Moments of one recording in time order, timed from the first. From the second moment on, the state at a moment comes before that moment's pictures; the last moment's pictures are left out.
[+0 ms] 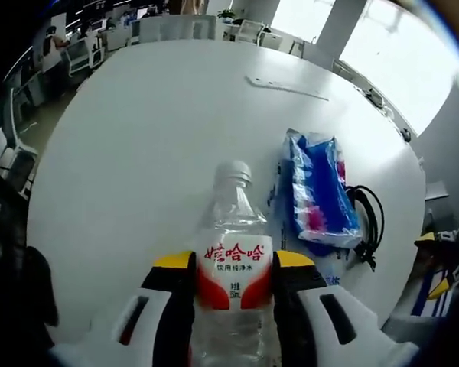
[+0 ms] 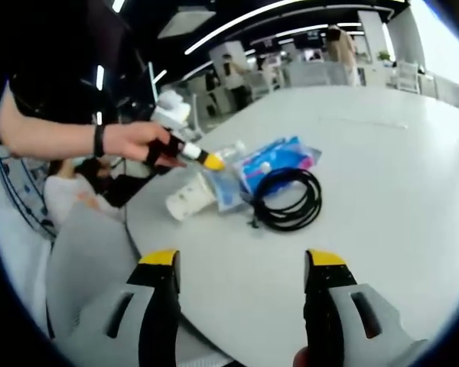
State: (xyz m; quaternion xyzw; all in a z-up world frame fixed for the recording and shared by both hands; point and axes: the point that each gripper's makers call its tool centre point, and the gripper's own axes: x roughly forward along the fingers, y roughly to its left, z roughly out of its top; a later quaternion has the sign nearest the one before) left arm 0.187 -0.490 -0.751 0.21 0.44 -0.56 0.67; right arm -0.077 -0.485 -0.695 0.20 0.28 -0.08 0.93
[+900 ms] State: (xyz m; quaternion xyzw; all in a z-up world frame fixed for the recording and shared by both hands) left arm 0.220 -0.477 -0.710 0.18 0.36 -0.54 0.74; right arm -0.068 -0.478 -0.695 0.20 0.28 -0.06 0.94
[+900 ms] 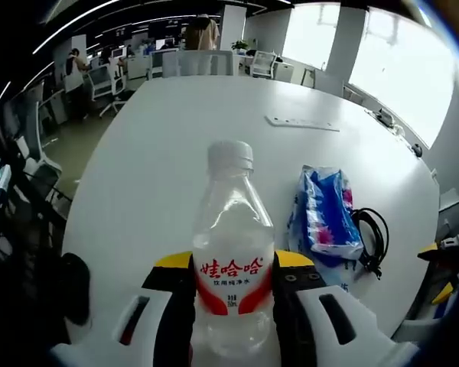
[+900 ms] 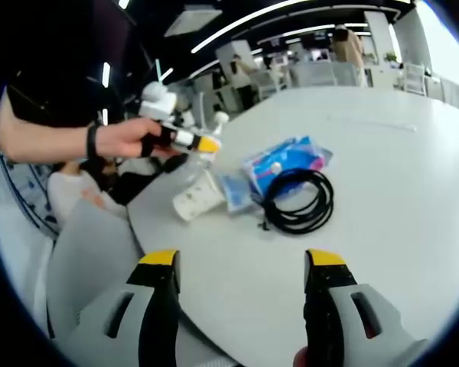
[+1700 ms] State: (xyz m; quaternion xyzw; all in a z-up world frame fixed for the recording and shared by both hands) left arm 0.208 -0.441 -0.691 0.19 0.32 -0.53 0.76; right arm -0.060 -0.476 -0.695 0.19 0.28 -0.05 0.94
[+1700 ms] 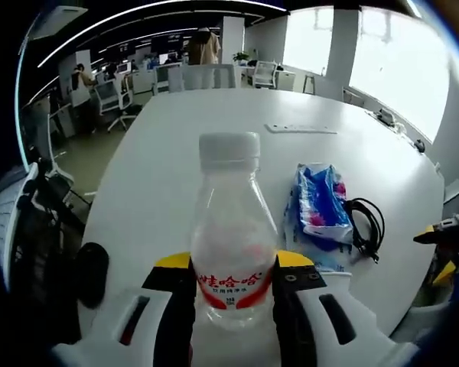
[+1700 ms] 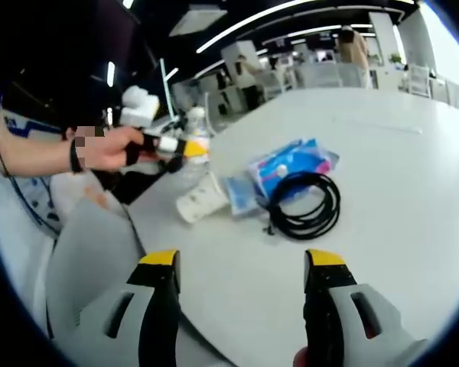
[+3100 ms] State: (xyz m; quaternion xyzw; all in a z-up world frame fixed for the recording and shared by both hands) left arm 0.220 -0.449 -0.693 0.19 0.28 -0.50 0.80; right arm -0.061 -0.477 -0.702 0.20 0.29 -0.04 0.93
